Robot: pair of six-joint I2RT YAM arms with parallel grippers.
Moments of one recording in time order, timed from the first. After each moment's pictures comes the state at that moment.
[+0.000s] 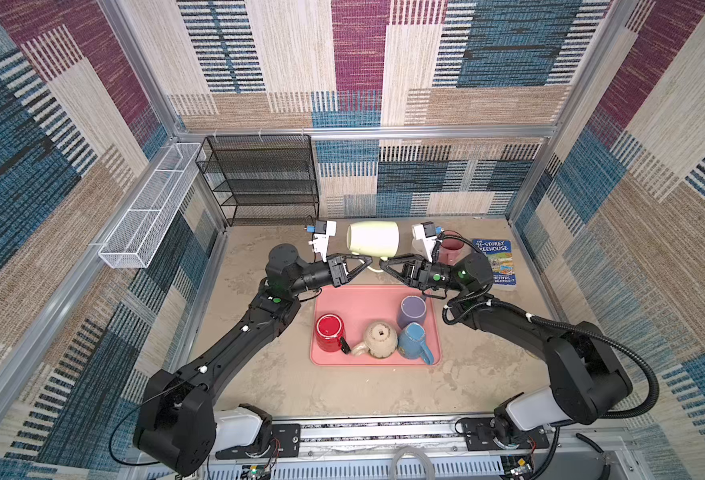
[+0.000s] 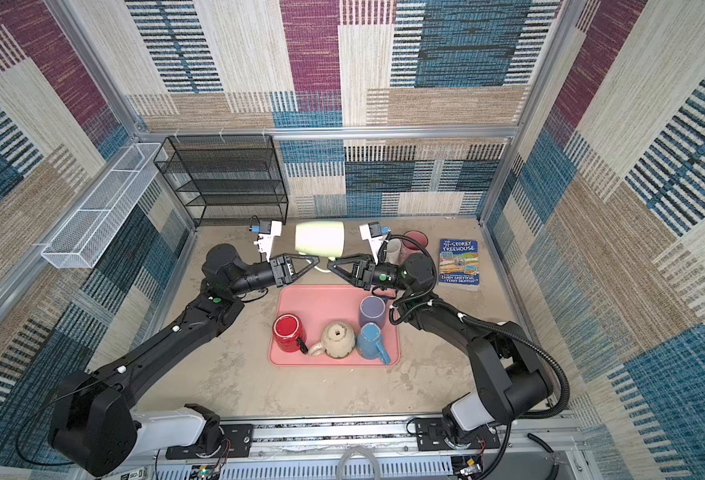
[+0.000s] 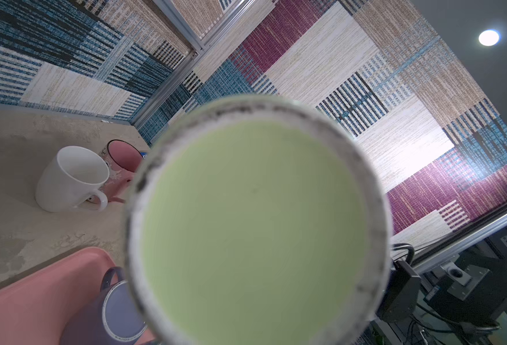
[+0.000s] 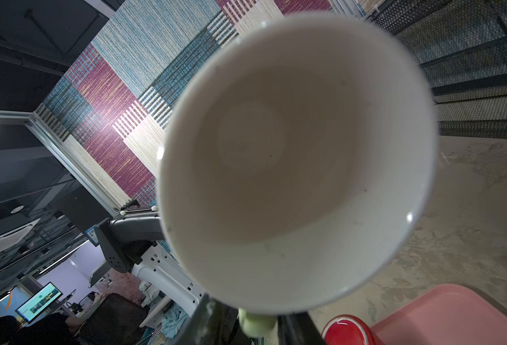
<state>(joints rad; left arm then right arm) -0.43 1.30 0.91 0.47 0.84 -0.87 0.45 1.50 0.83 1.05 -0.97 1.03</state>
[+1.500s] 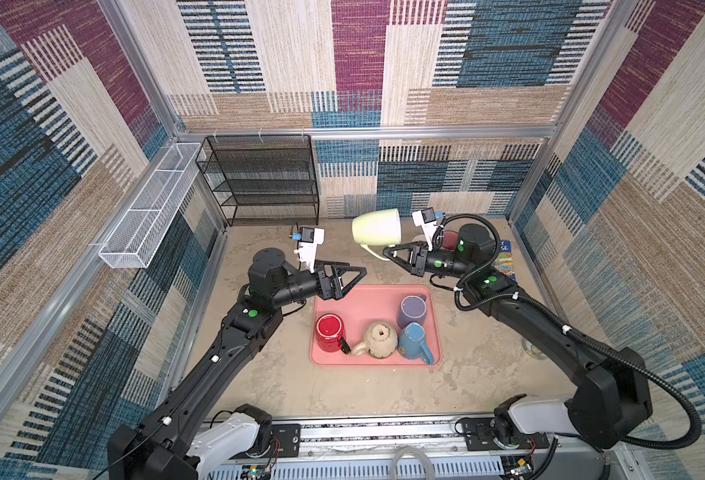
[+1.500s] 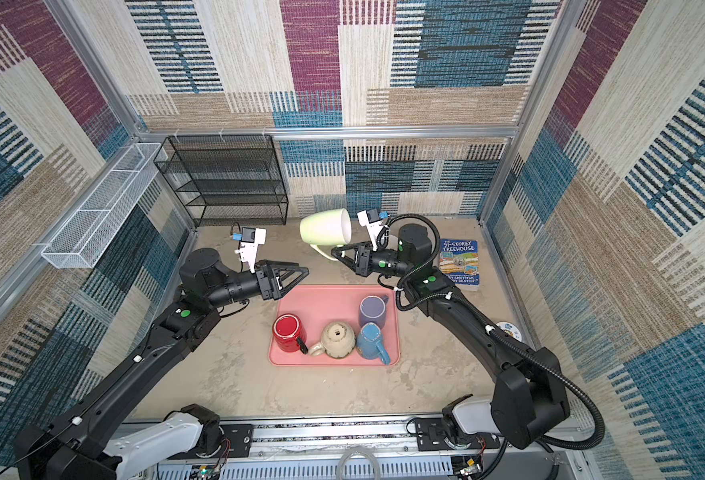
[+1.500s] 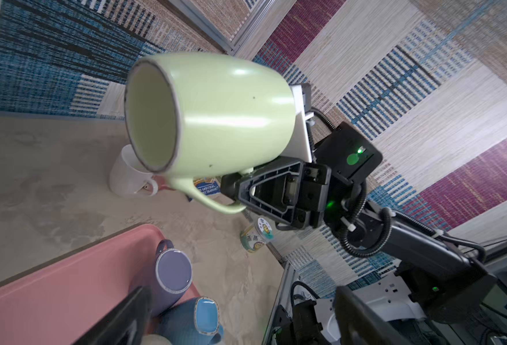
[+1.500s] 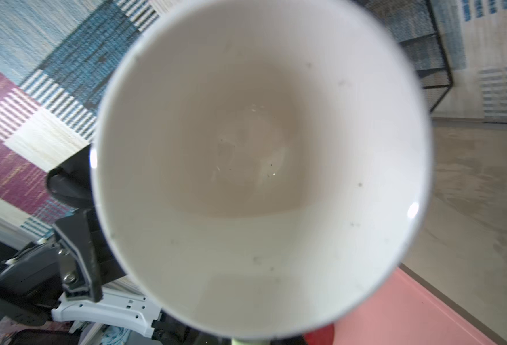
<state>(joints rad) -0.41 1.07 0.97 -0.07 0.69 -0.57 0.44 1.36 1.12 0.09 -0.74 0.55</state>
